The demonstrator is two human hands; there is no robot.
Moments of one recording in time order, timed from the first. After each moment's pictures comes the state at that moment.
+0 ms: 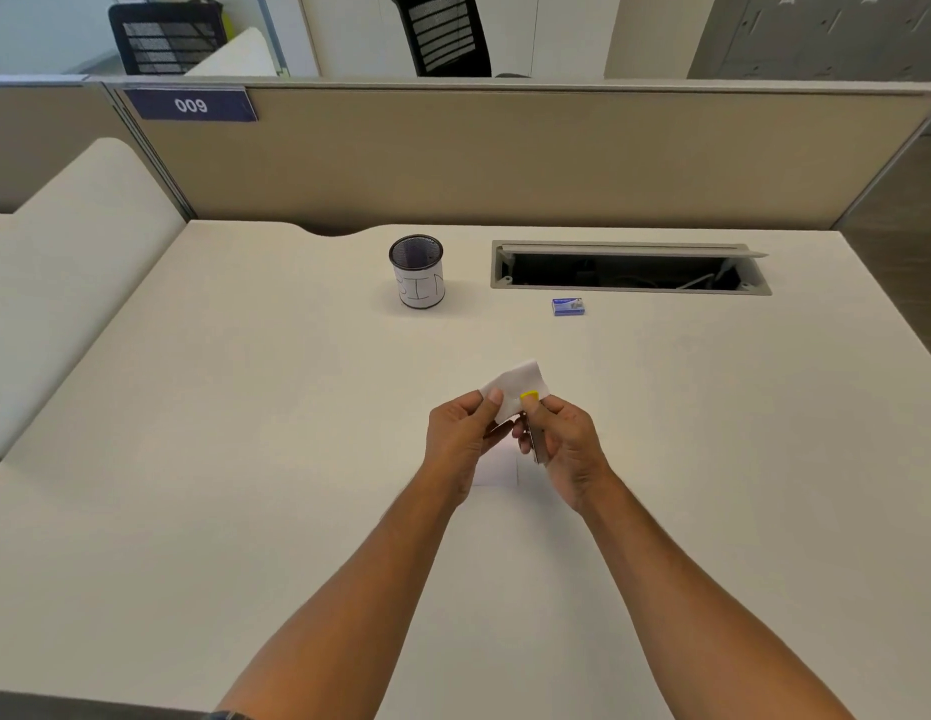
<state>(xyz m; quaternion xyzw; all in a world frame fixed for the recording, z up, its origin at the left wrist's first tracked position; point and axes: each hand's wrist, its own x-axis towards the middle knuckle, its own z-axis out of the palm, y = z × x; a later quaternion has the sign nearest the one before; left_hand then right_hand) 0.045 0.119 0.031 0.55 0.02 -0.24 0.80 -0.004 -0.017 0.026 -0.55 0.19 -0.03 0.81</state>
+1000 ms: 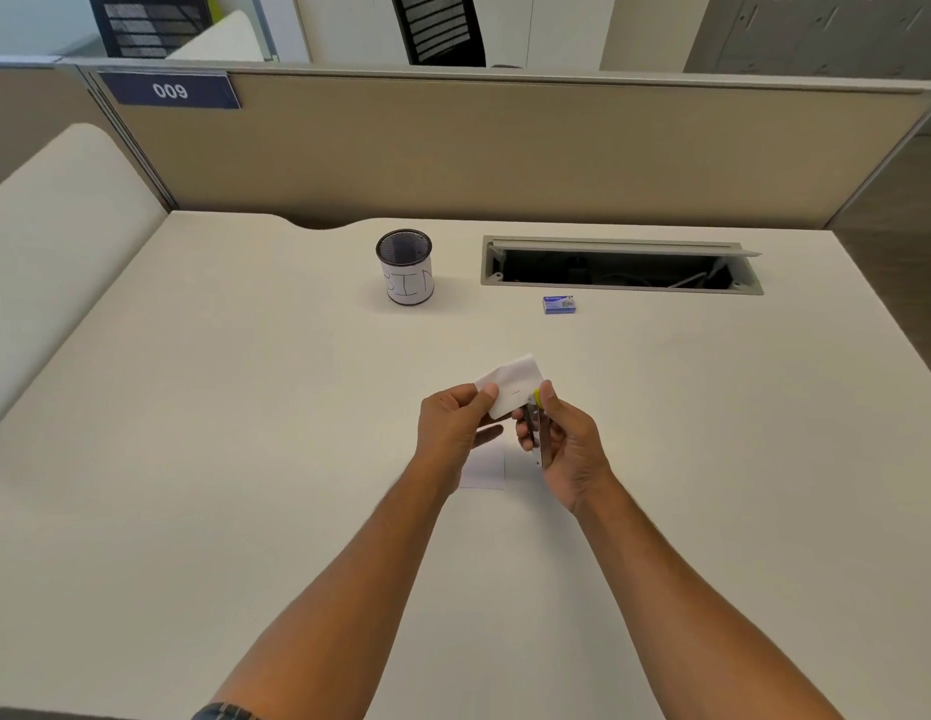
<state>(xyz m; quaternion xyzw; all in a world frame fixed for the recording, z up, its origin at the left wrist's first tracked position) 0.055 0.108 0.033 0.61 0.02 -0.23 0.76 -0.003 -0.034 0.022 -0.48 0.20 -0.04 0.85</state>
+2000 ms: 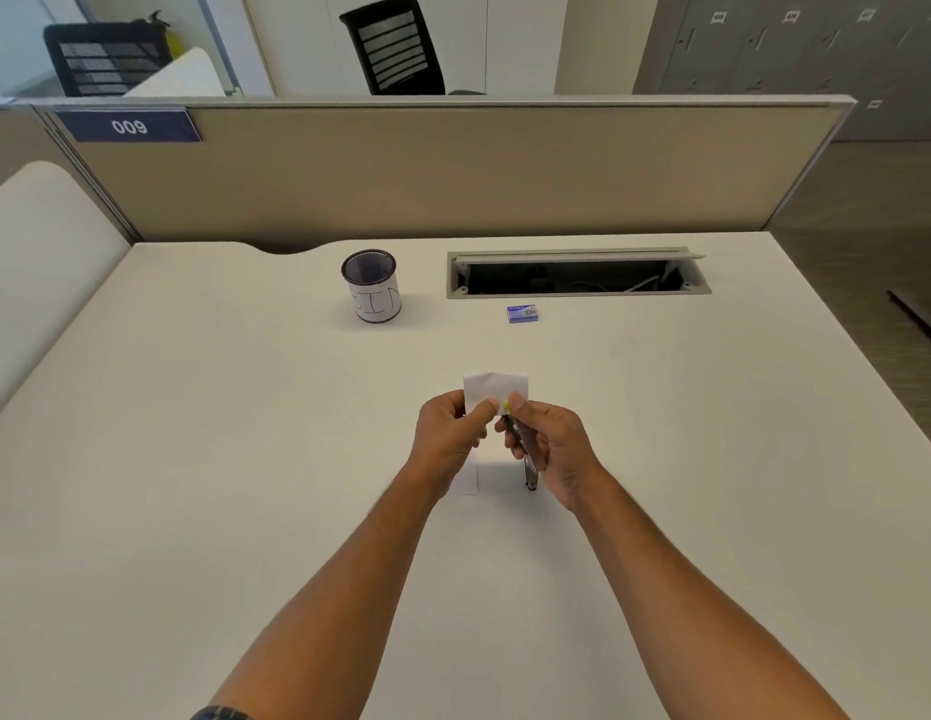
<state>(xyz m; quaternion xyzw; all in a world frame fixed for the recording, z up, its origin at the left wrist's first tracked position) 0.049 0.085 0.041 0.72 -0.06 -0.21 0.66 -0.020 -0.055 0.037 -0.58 0.20 -0.03 0.79</state>
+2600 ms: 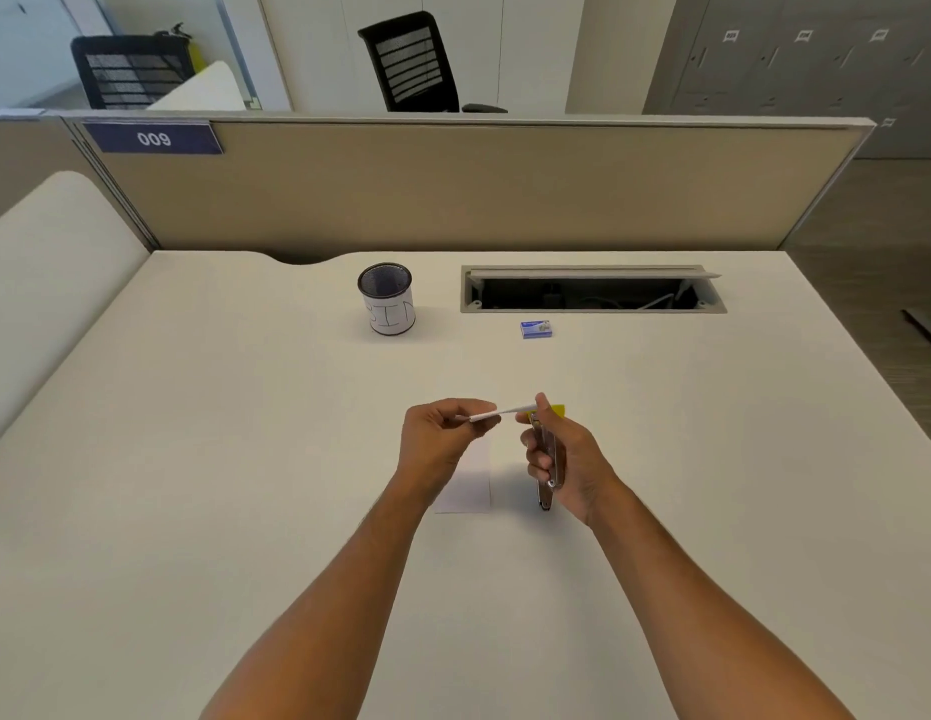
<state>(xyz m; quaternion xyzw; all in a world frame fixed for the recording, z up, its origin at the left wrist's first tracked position) 0.065 0.108 0.046 0.70 -0.10 -0.14 0.70 -0.007 -0.061 0.033 -0.50 0.23 0.02 0.83</state>
